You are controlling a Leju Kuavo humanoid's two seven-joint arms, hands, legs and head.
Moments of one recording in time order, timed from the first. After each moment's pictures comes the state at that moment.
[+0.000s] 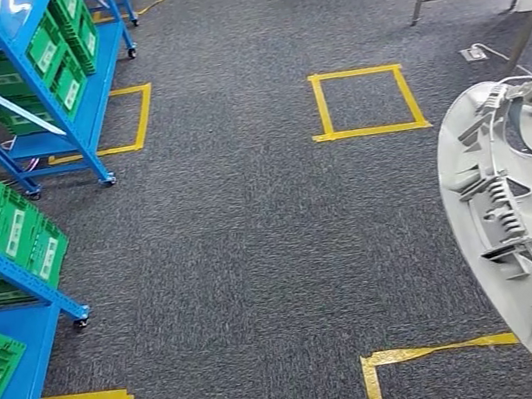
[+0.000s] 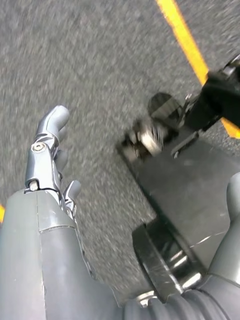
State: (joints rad) left arm -0.14 -0.21 0.19 -0.22 -0.77 0.07 -0.30; right arm 0.68 0.35 -0.18 -2.38 1.18 -0.67 -0.52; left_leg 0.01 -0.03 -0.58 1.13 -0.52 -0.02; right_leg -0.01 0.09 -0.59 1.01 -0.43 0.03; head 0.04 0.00
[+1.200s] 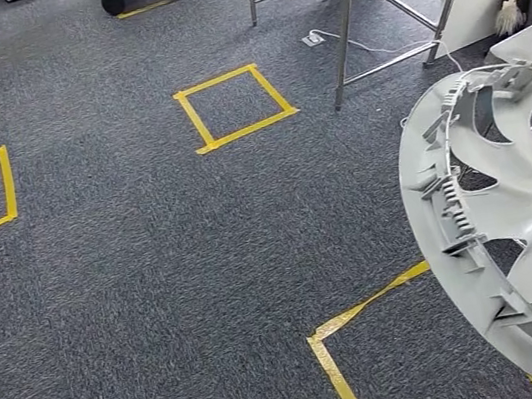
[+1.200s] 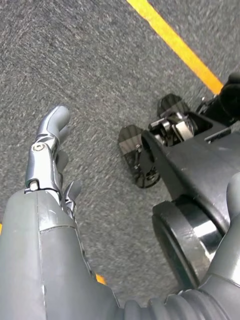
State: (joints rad) left arm -0.10 -0.16 0.27 -0.22 -0.69 0.07 -0.37; right arm 0.59 0.36 -0.14 -2.34 1.30 -0.67 -0.54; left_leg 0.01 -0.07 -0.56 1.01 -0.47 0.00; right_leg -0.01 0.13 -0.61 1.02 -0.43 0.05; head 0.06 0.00
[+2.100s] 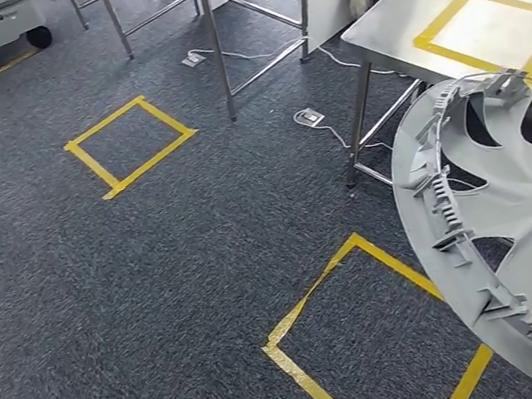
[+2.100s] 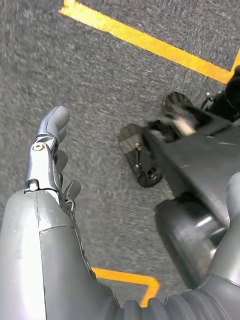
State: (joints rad) left arm -0.10 -0.14 0.28 -0.22 -0.71 0.06 -0.36; right arm 0.58 0.36 -0.10 -2.32 1.38 -0.67 -0.48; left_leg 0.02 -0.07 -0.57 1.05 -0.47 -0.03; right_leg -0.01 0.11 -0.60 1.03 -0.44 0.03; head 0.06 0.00
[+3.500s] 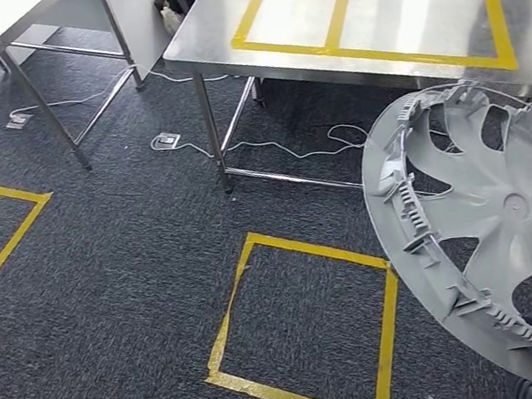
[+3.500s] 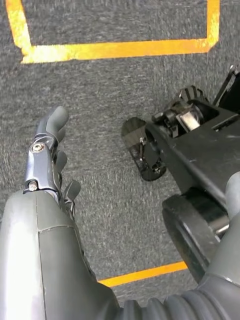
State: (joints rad) left arm -0.08 -0.13 0.32 -0.22 -0.70 0.06 -0.38; right arm 0.54 0.36 -0.06 -2.23 1.41 -0.67 -0.44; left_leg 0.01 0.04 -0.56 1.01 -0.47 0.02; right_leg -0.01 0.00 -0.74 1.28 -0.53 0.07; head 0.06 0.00
